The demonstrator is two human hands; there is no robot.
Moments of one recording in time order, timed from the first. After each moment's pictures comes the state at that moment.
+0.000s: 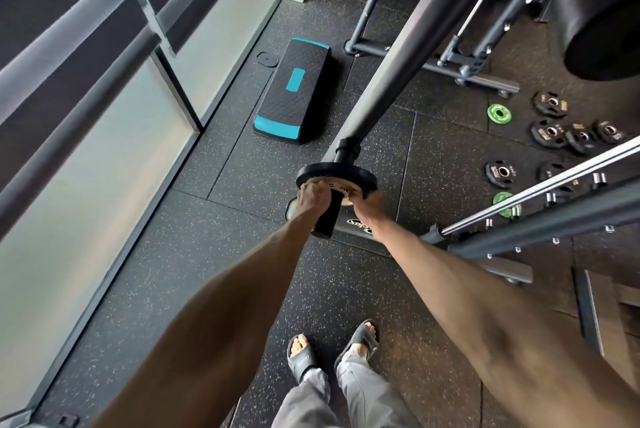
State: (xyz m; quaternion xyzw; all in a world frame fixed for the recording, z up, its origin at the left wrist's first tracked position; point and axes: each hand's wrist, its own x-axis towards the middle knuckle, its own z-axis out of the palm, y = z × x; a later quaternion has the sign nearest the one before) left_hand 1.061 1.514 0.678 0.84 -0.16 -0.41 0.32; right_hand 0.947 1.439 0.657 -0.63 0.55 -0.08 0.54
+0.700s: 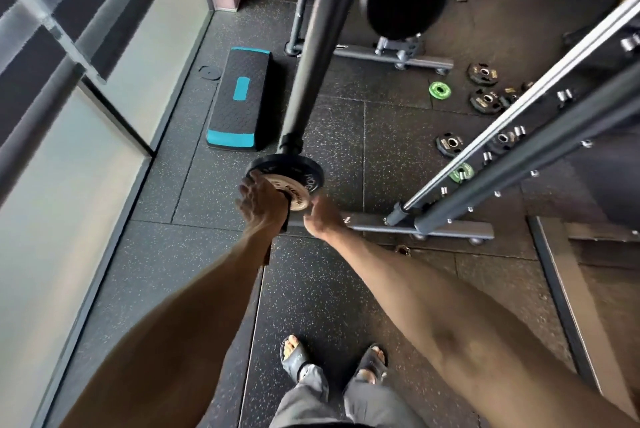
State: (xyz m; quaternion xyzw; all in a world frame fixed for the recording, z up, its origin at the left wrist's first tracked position) left_hand 1.021 1.531 0.708 0.92 -0.28 -0.19 0.16; right_hand 0.912 1.481 0.678 -0.72 0.55 0.06 0.41
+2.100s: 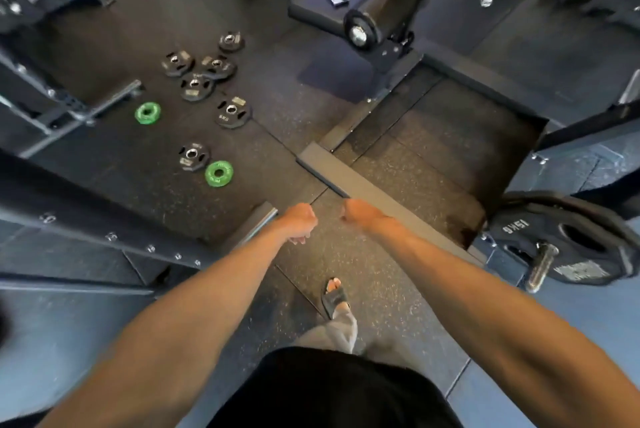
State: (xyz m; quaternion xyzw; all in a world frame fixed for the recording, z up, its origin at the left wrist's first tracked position) left_hand 0.105 1.172 0.660 0.55 -0.67 -0.46 -0.19; right_hand -0.056 1.225 0.644 -0.56 0.73 0.06 0.38
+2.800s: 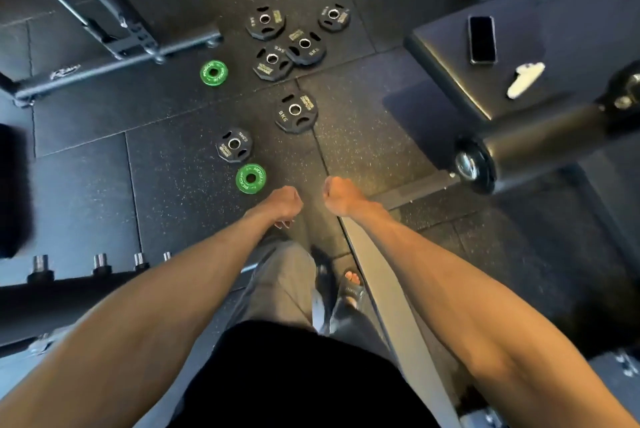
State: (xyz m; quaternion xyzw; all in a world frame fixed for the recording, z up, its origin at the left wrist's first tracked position) left_hand 0.050 0.733 0.626 0.72 -0.50 -0.48 -0.10; right_hand -0.108 0.705 0.610 -0.66 0.60 0.08 0.44
